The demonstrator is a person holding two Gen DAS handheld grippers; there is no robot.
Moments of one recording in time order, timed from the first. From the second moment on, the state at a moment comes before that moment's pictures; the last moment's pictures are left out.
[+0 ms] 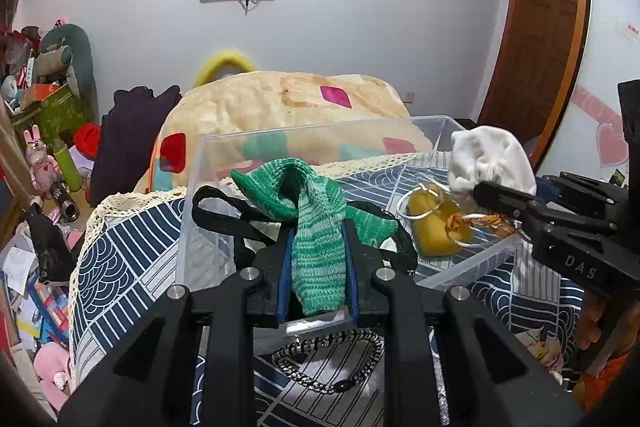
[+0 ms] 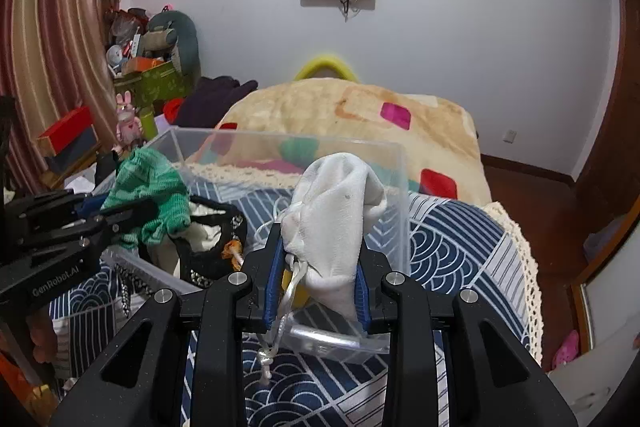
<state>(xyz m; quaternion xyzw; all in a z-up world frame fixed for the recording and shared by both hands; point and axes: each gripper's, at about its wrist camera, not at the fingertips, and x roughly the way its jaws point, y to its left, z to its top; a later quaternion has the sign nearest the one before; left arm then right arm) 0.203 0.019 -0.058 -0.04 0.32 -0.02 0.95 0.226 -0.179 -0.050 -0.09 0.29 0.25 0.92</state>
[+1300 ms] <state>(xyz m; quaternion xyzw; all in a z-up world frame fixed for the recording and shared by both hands) 0.115 0.002 -0.006 -0.02 0.25 -0.01 0.97 0.159 -0.206 -0.007 -0.07 0.21 0.27 0.94</state>
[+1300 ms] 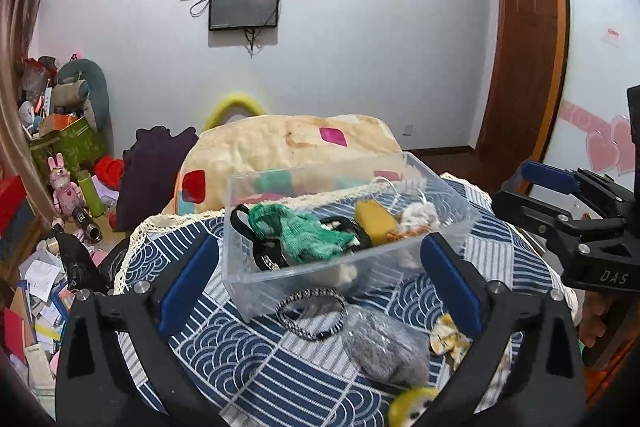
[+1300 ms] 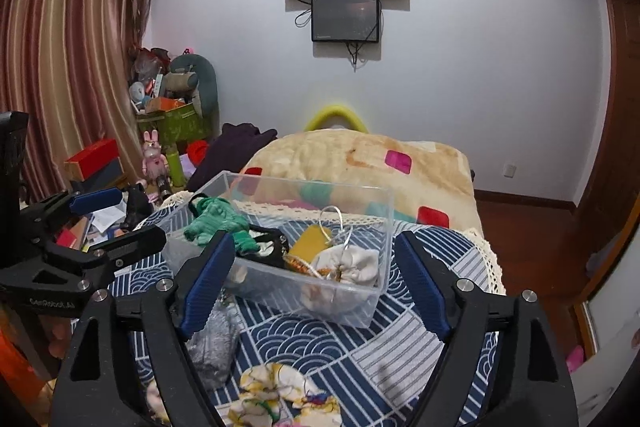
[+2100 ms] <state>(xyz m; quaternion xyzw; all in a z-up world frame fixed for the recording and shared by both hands) 0.114 -0.023 -0.088 -0.07 0.36 -0.06 0.93 0.131 -0.231 -0.084 -0.05 0.32 0.28 0.90</state>
